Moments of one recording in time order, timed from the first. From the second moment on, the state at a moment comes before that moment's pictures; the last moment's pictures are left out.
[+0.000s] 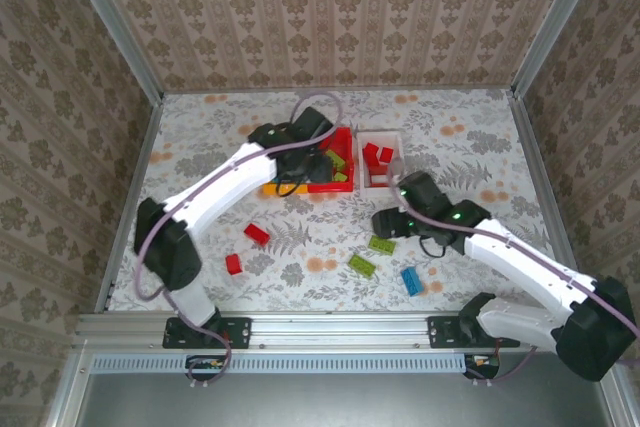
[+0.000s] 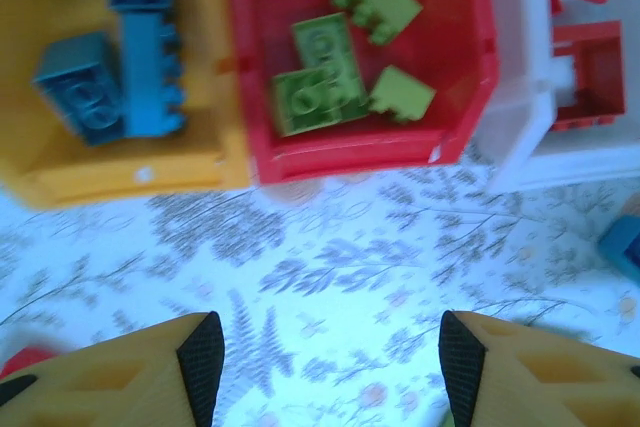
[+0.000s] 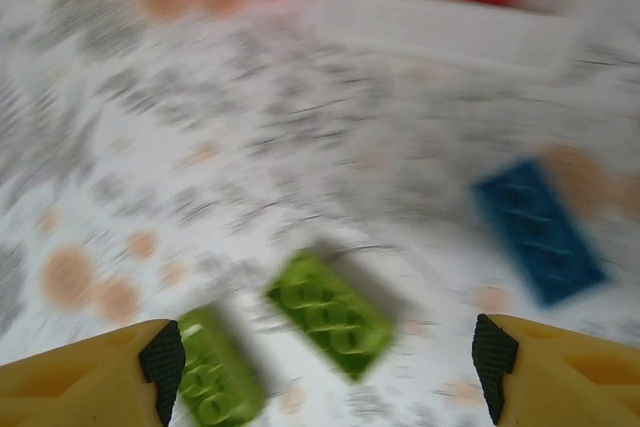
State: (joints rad) left arm -0.78 1.65 1.53 -1.01 -0.14 -0.66; right arm 0.66 1.12 0.80 -0.62 0.01 0.35
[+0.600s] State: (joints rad) left arm -0.75 0.70 0.92 -1.16 -0.39 -0.90; right arm 1.08 1.98 1.36 -0.33 0.03 0.16
